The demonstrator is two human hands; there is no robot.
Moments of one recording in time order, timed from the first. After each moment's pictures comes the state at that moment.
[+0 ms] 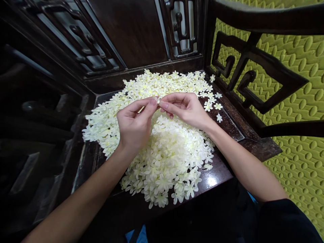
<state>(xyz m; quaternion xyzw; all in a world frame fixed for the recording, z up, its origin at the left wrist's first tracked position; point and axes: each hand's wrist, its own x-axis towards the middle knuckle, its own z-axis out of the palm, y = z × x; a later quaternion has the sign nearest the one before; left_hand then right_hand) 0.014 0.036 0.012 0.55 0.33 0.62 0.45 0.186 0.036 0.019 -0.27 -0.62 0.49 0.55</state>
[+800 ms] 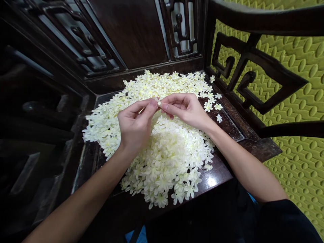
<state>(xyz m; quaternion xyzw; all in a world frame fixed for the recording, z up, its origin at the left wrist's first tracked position) 0.015 0.033 0.016 0.56 0.35 0.60 0.45 0.186 0.036 0.020 -0.27 -0.62 0.50 0.55</state>
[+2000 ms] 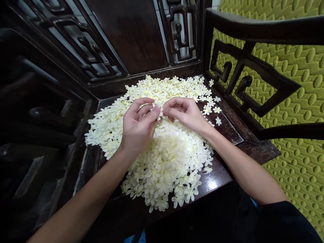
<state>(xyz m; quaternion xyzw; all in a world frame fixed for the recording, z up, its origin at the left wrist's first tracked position) 0.009 0.038 0.014 0.52 0.33 0.56 0.56 0.183 0.037 0.020 -0.30 -0.59 0.50 0.56</state>
